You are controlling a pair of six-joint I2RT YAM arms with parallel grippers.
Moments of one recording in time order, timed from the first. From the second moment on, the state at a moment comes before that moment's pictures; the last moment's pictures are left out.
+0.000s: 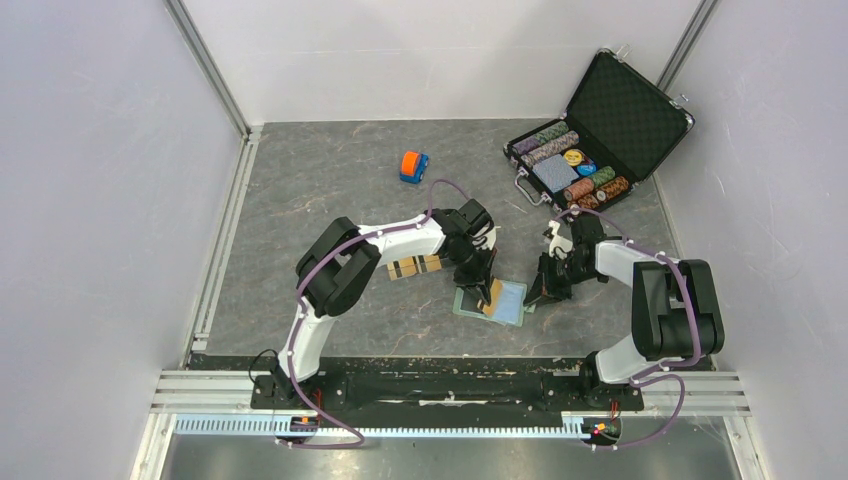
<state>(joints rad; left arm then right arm) -0.87 2.13 1.51 -0.58 0.58 -0.54 0.02 1.53 0.67 -0.54 -0.62 0.13</state>
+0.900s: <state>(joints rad) -0.87 2.13 1.46 -0.40 0.64 -0.64 0.02 1.53 0.67 -0.53 -0.61 0.13</state>
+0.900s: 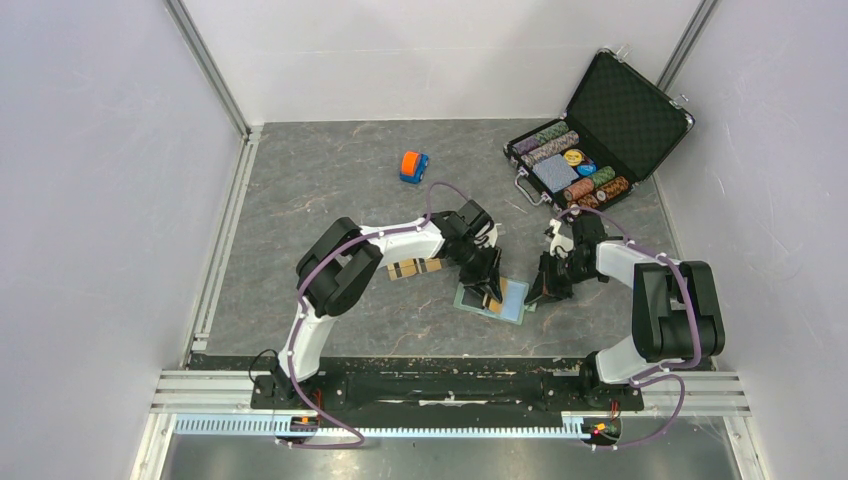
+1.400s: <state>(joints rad) -0.89 2.13 1.58 -0.66 0.46 -0.53 0.02 1.52 0.67 -0.53 -0.61 0.13</state>
